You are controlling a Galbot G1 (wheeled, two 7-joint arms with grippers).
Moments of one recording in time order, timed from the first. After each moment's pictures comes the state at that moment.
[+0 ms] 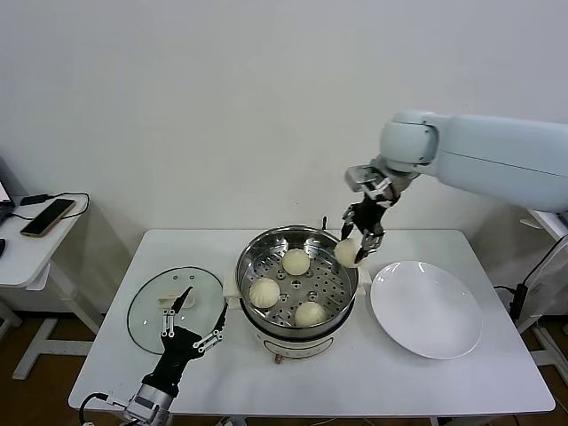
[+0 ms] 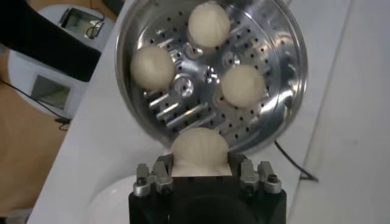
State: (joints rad) left arm 1.59 -1.21 -0.45 -1.98 0.03 -0.29 0.04; right arm 0.89 1.01 -1.63 1.38 0.63 -0.20 -1.15
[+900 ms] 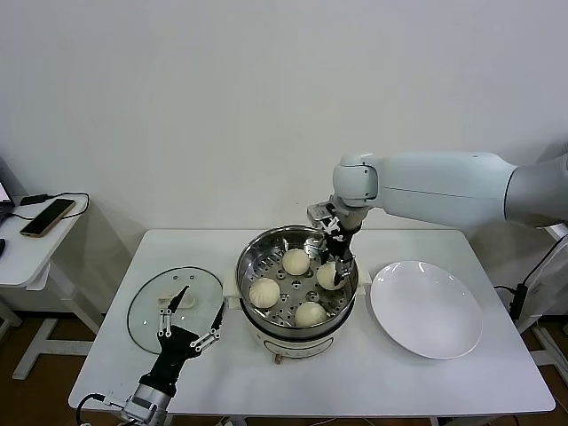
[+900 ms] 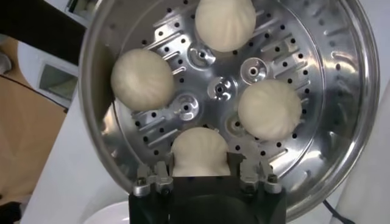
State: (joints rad) left arm 1.59 -1.21 -0.46 -1.98 0.03 -0.29 0.03; right arm 0.75 1.16 -1.68 1.28 0.60 -0.24 -1.08
